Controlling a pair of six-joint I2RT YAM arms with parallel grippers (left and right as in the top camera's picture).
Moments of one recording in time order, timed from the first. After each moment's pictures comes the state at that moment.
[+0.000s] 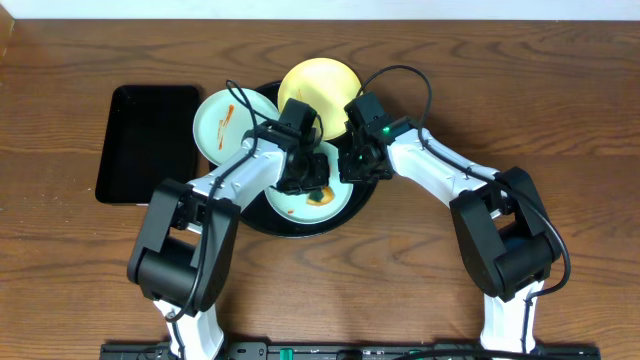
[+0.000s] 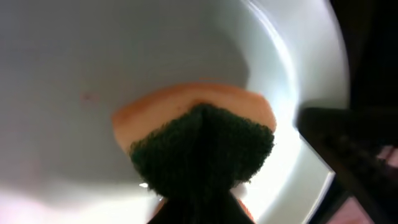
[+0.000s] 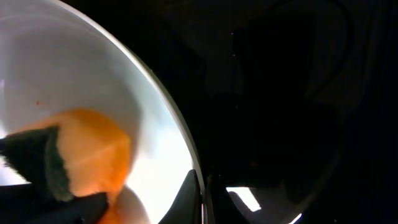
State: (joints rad) left arm -0.40 1.93 1.20 -0.59 0.32 -0.46; right arm 0.52 2.08 1.40 -0.62 -0.21 0.47
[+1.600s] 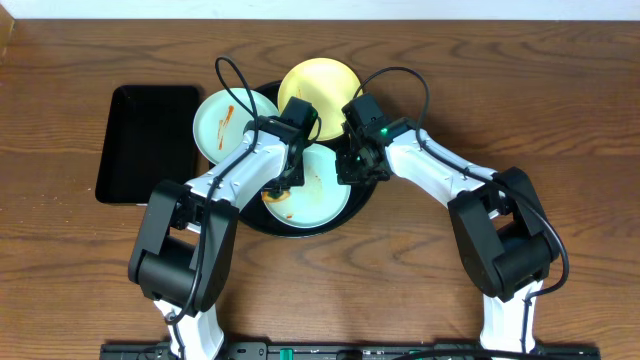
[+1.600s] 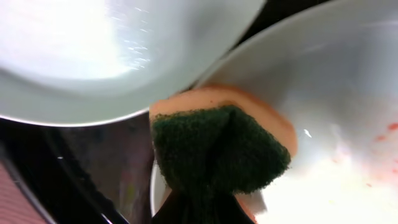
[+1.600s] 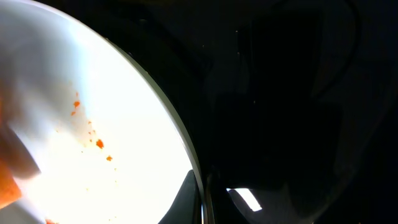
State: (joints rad) left arm -0.40 1.93 1.27 -0.85 -0.24 -0.50; right arm 0.53 2.08 1.40 -0.61 -0.23 0.47
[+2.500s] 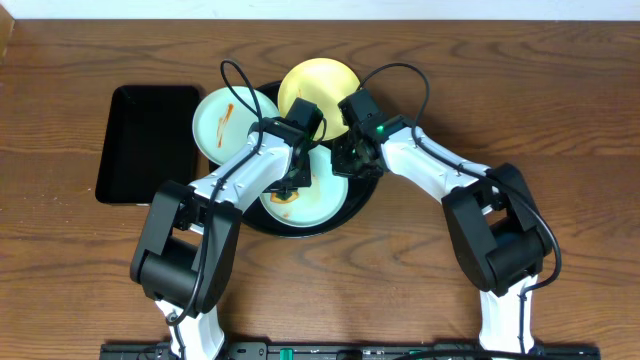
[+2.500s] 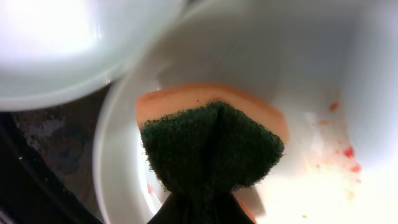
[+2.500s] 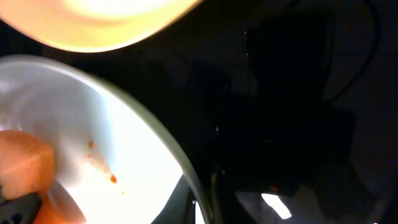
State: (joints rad) left arm -0.42 1.93 1.27 -0.83 -0.17 -0.51; right arm 0.54 2.12 1.44 -0.56 -0.24 0.59
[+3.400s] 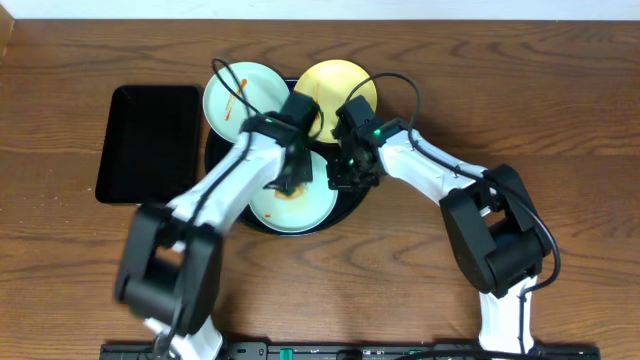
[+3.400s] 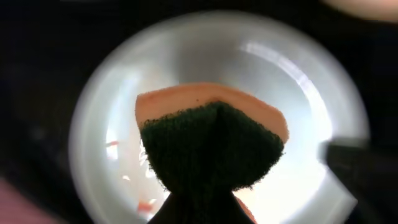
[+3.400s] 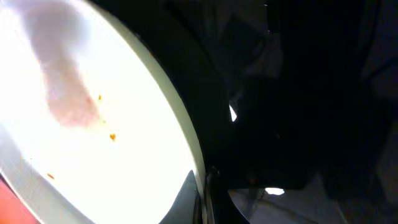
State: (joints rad) left arm -0.41 1.79 1.31 -0.89 -0.08 -0.50; right arm 0.55 2.11 1.42 -0.63 -0.38 0.48
